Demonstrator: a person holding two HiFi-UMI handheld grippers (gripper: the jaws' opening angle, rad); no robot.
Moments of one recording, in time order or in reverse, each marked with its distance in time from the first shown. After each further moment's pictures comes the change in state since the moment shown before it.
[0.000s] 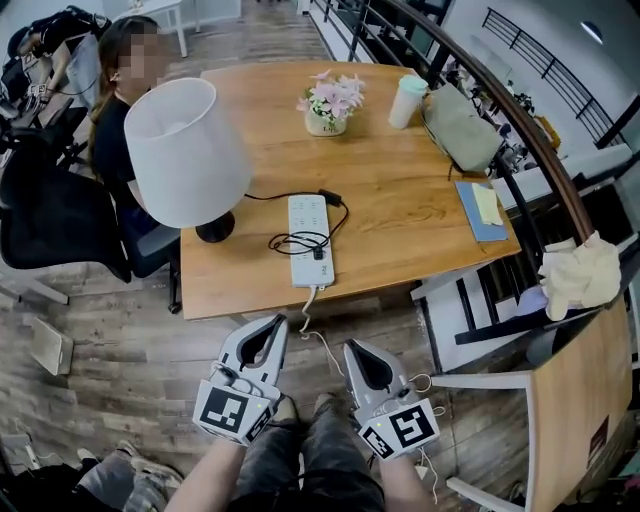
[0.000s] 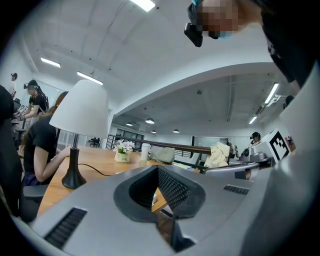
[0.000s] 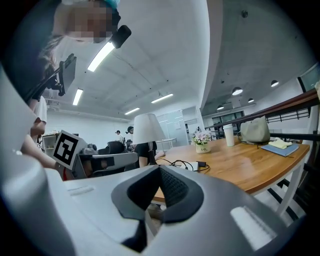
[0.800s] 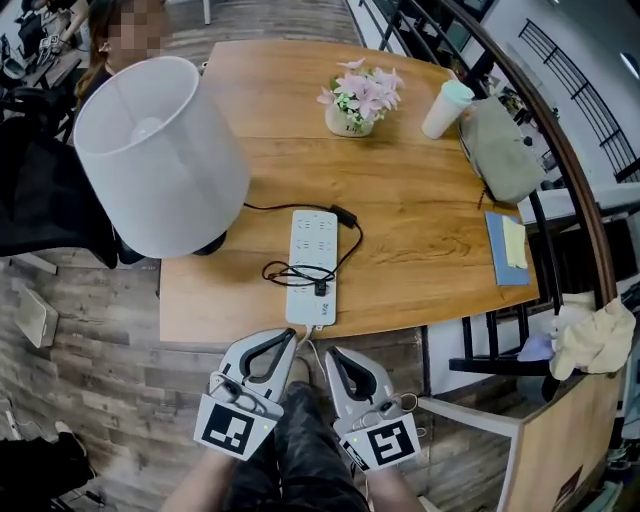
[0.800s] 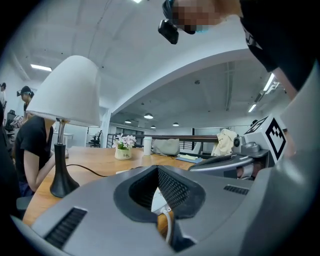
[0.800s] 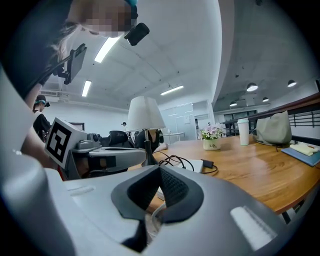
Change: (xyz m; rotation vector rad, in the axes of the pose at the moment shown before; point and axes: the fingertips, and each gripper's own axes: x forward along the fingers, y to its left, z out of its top) left arm 0.074 0.026 -0.034 0.078 0.097 0.012; right arm 0.086 -0.040 -0.023 -0.090 0.085 0.104
